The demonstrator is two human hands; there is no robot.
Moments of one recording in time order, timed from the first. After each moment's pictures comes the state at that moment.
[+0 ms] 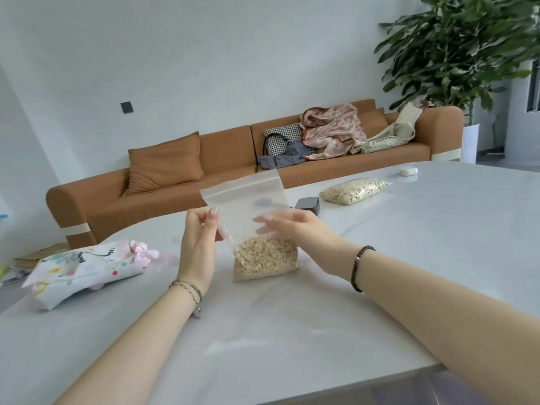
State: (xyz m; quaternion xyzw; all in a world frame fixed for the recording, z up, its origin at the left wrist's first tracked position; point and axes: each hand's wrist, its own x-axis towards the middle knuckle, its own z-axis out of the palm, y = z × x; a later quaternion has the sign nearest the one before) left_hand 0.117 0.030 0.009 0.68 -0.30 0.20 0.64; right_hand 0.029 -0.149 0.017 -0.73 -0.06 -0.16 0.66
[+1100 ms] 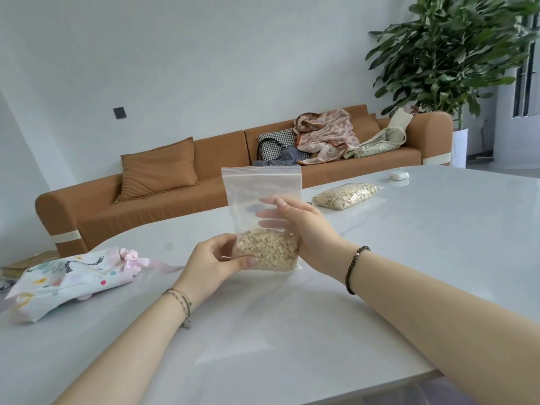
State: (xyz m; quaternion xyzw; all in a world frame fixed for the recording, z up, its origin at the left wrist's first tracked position) left_hand 0.125 0.029 -0.003 0.74 -0.39 0.02 0.55; right_hand 0.036 -0.163 0.022 -0.59 -0.09 -0.19 0.78
